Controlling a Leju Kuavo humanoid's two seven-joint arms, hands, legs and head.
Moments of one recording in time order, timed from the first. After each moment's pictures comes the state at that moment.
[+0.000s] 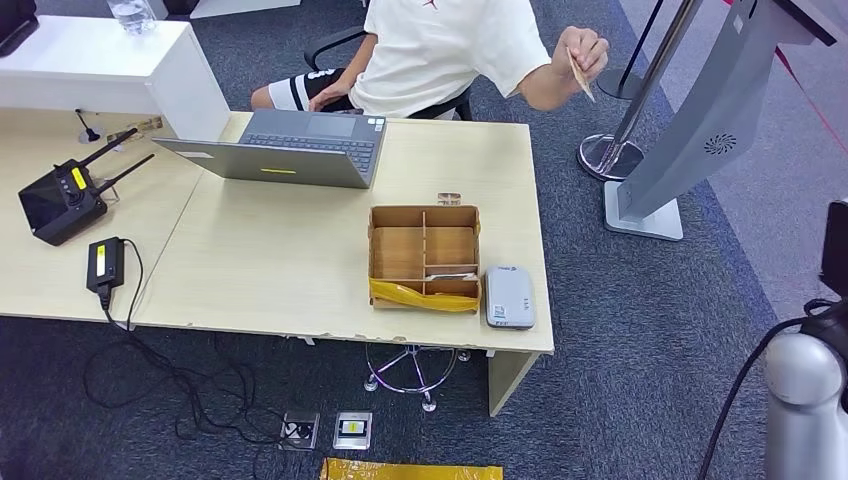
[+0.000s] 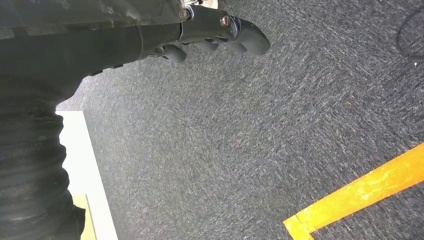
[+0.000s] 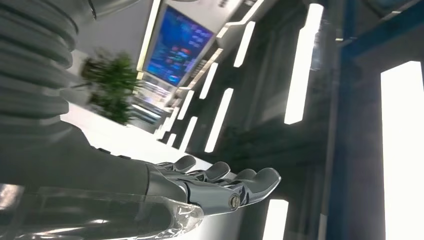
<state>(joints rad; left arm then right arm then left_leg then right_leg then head) -0.08 0.35 -0.52 -0.26 -0.31 -0.16 0.18 -0.37 -0.30 -0.12 -1.83 0.86 -0.70 0.15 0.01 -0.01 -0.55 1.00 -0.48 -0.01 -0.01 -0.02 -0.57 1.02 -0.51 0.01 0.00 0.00</state>
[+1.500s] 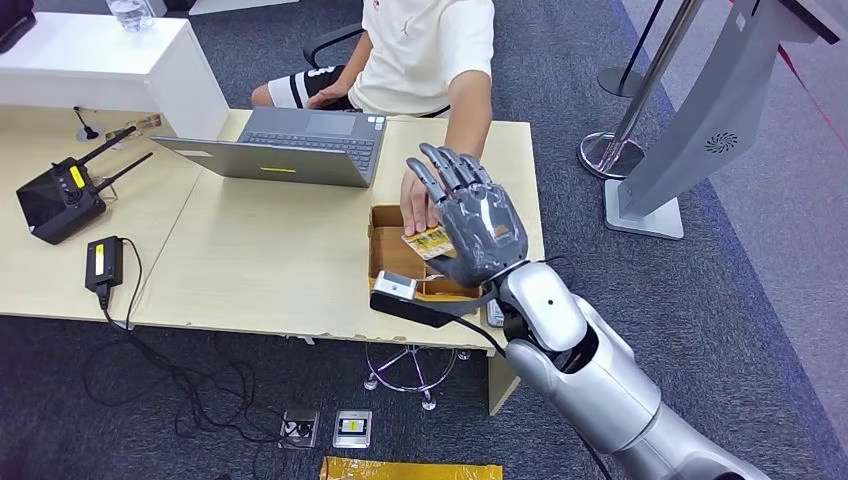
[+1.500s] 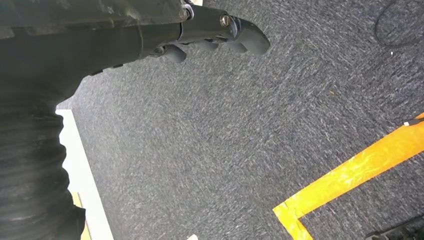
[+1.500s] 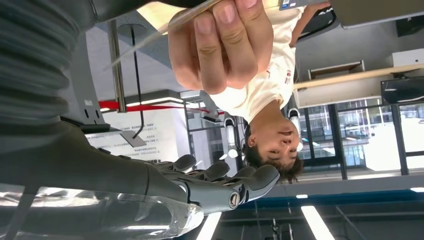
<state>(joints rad) -0.10 0.33 -0.52 -0.26 -0.30 -0.20 0.16 -0.65 -0.12 0.79 -1.42 0.90 -0.11 0.17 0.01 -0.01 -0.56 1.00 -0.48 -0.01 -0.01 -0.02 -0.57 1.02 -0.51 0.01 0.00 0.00</state>
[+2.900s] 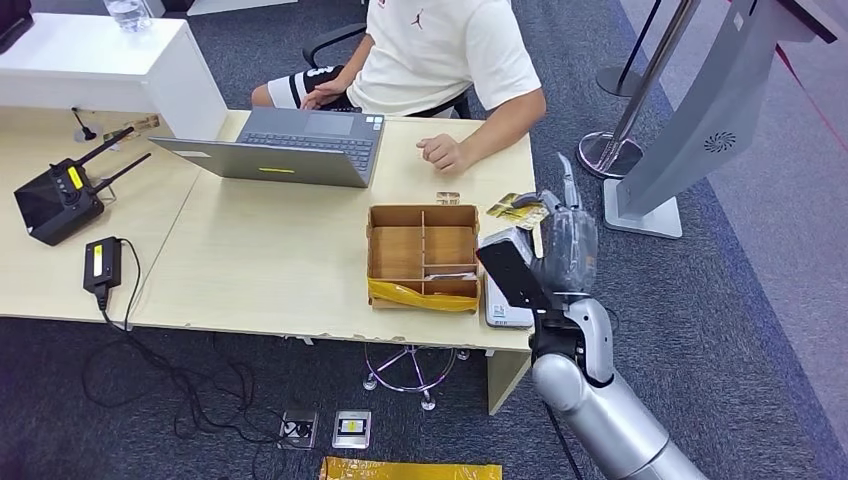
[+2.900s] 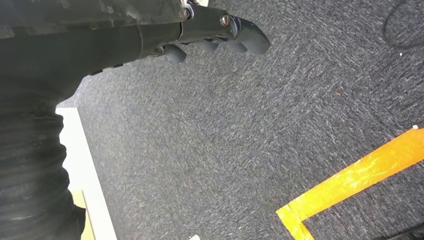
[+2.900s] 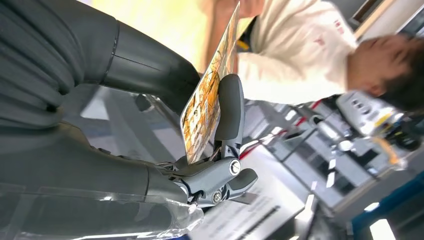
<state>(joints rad) -0.09 0.33 -0.52 -0.26 -0.30 -0.17 0.18 -0.46 -0.13 0.62 -1.33 0.47 -0.67 0.17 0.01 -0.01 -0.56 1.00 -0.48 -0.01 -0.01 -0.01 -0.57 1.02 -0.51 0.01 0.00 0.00</state>
